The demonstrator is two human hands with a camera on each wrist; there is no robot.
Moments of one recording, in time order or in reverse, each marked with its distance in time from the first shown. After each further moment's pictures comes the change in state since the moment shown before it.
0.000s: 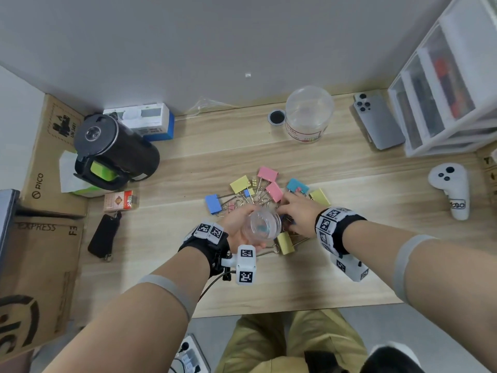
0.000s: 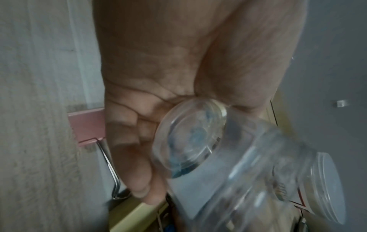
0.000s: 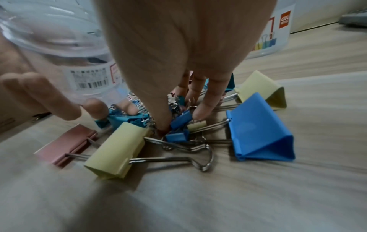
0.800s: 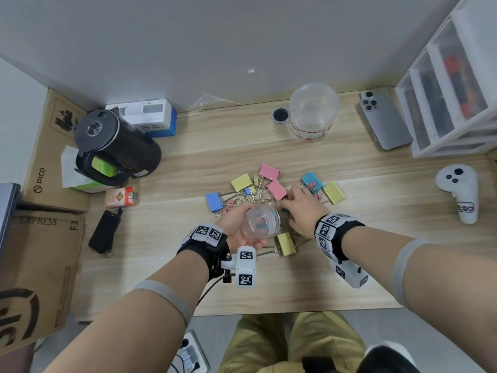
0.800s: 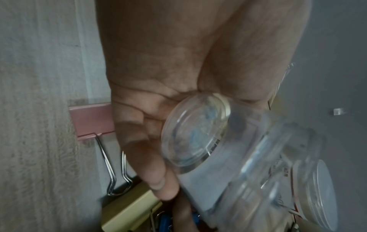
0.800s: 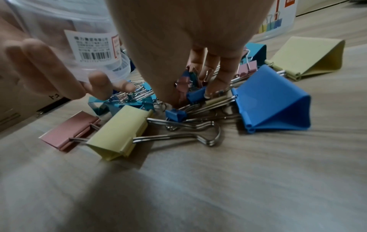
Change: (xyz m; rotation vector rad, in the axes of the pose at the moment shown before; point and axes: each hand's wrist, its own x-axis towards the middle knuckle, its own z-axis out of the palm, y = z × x) left_hand 0.000 -0.005 0.000 -0.062 0.073 0.039; right_hand 0.008 0.003 0.013 -0.024 0.150 0.108
